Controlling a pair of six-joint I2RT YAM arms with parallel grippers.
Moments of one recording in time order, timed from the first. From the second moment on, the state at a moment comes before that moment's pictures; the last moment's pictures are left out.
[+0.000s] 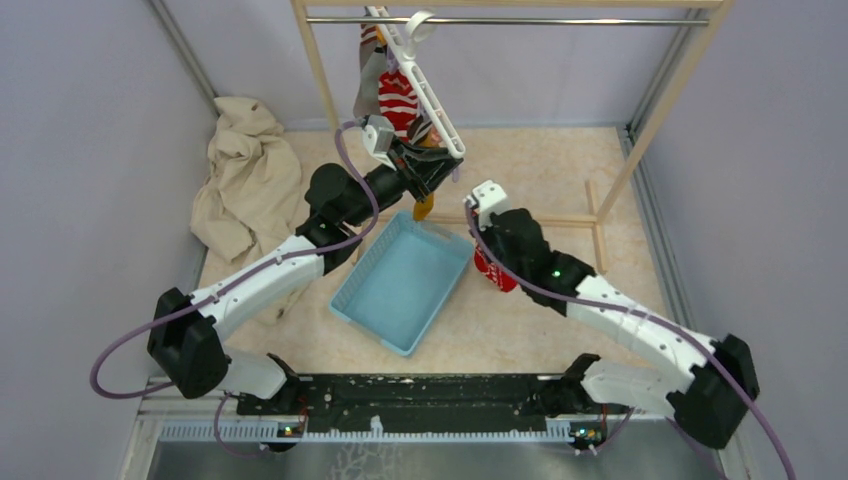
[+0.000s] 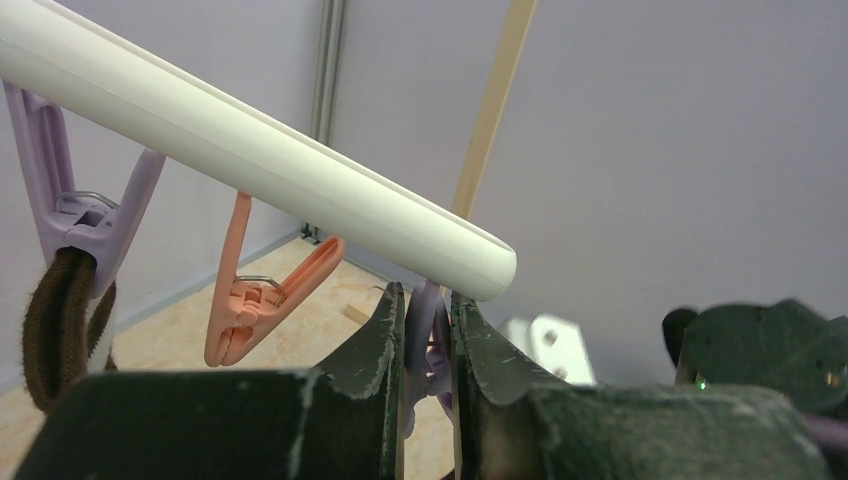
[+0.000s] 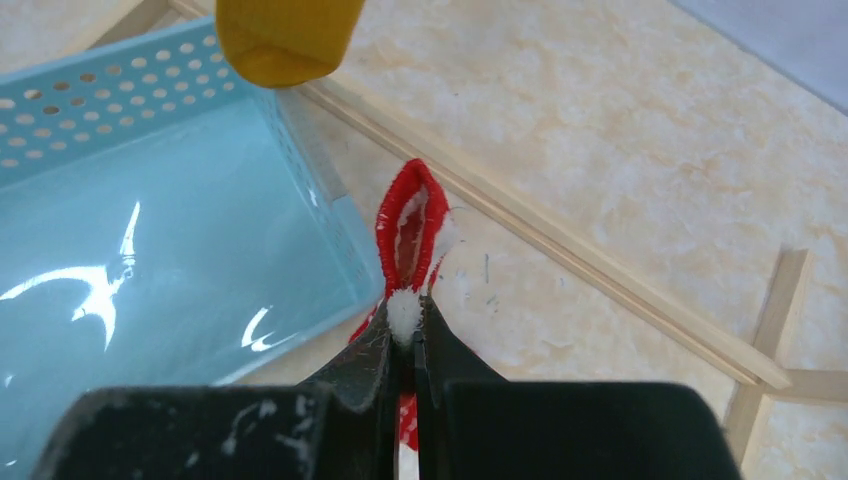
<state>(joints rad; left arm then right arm) -0.73 1.40 1.11 0.67 0.28 -0.36 0.82 1.12 0.84 -0.21 0.40 -0.06</state>
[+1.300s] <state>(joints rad) -0.73 1.34 1.12 0.67 0.40 -0.41 0.31 0.97 0.84 0.40 -1.06 0.41</state>
